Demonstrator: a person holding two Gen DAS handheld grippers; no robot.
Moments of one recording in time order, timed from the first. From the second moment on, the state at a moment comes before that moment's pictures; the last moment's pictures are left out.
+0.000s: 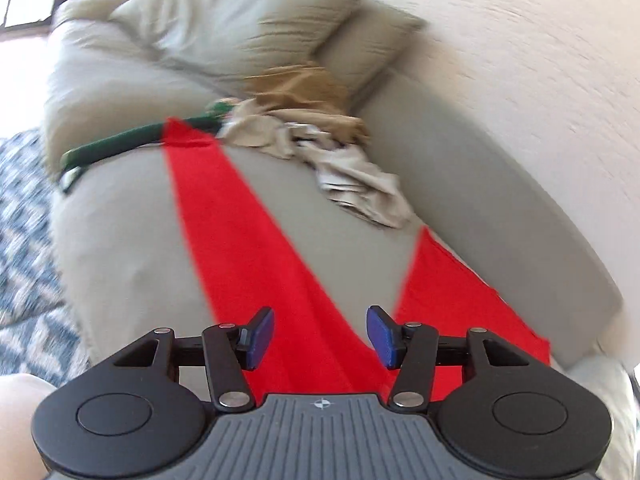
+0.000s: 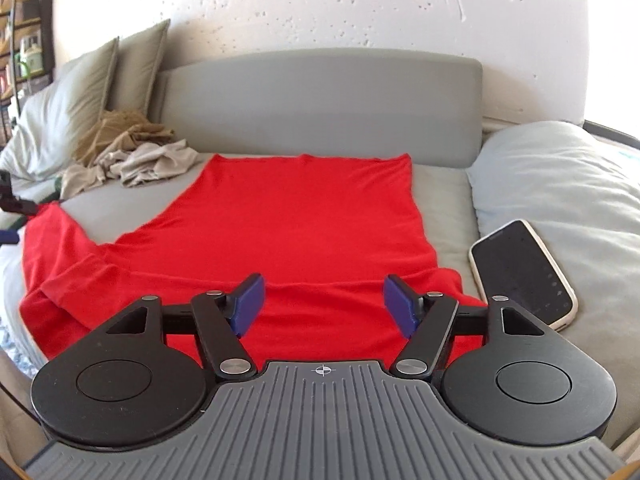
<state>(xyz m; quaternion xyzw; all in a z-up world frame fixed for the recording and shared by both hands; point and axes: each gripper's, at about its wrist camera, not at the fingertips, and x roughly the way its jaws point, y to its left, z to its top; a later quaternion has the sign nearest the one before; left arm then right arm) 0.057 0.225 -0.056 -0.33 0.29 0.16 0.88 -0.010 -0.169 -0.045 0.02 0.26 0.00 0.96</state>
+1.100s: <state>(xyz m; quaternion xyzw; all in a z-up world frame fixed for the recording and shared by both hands) 0.156 0.357 -0.098 -0.50 0.20 0.11 0.84 -0.024 -0.152 -0.032 0.15 0.30 0.07 0.94</state>
